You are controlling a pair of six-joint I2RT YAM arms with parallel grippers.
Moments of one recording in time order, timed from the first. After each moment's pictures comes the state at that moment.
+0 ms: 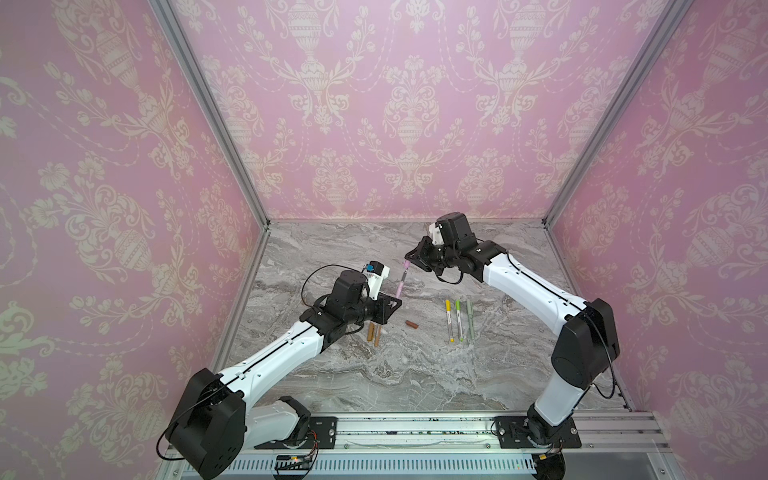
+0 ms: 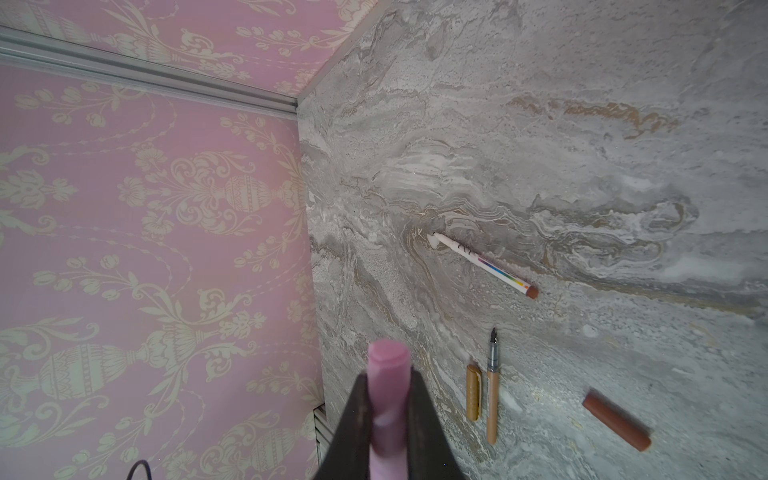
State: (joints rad) left arm -0.56 1.23 0.76 -0.09 0.41 -0.44; right arm 0.53 1.74 1.53 -0.45 -0.33 1.02
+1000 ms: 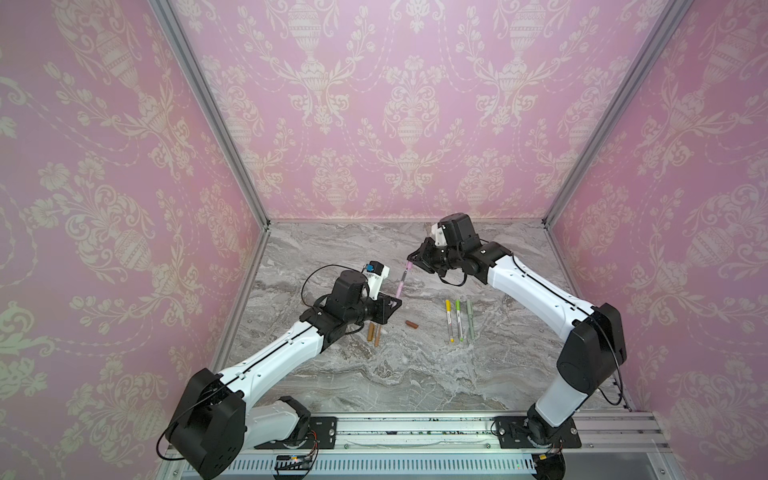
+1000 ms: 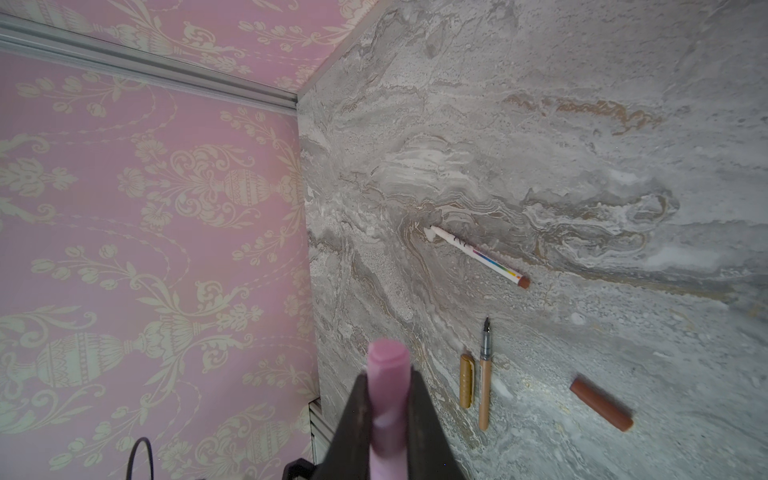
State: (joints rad) left arm -0.56 1.23 0.76 -0.09 0.41 -0.45; right arm 0.54 1.70 1.51 -0.47 -0.32 1.00
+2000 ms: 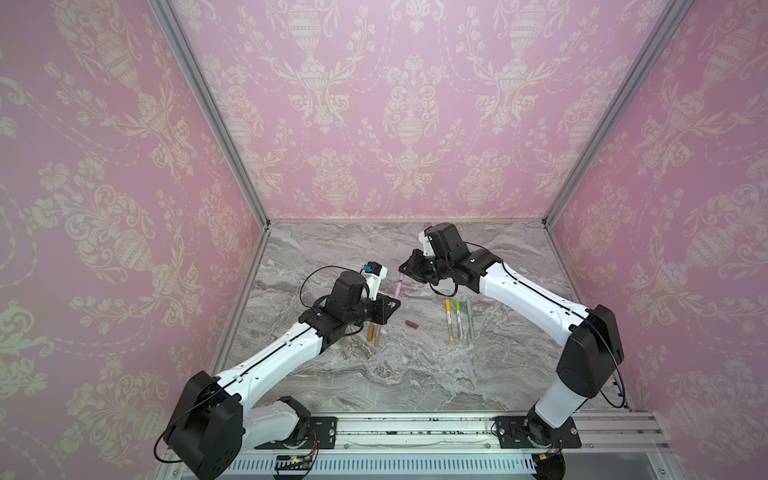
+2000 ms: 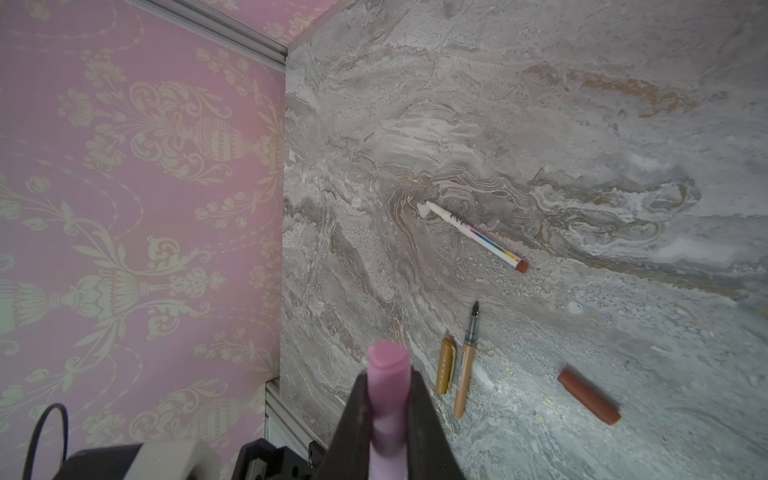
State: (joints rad) left arm -0.56 1.21 0.76 -0.11 0.38 -0.49; right arm 0.64 1.70 1.48 -0.49 -0.25 0.89
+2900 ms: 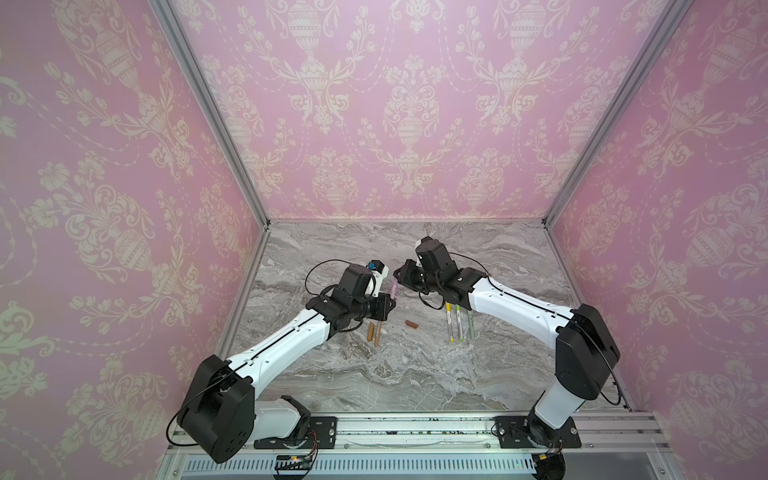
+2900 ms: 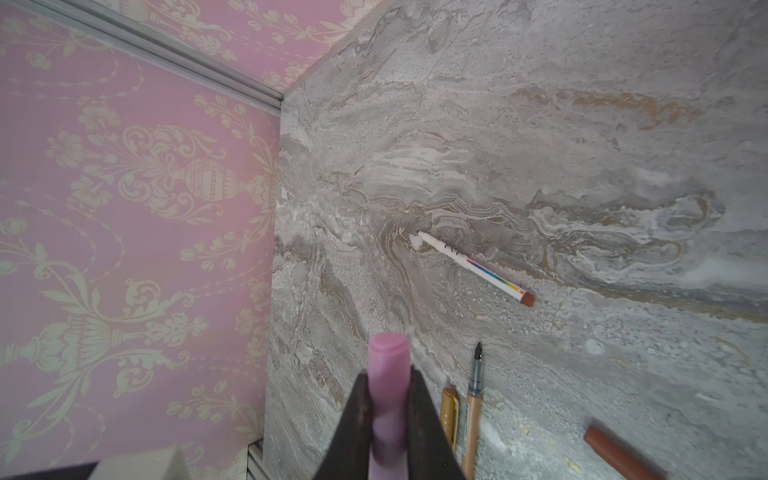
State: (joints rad) left arm -0.55 1.32 0.89 -0.31 0.30 -0.40; right arm 0.72 1.71 1.31 -0.24 -0.07 1.00
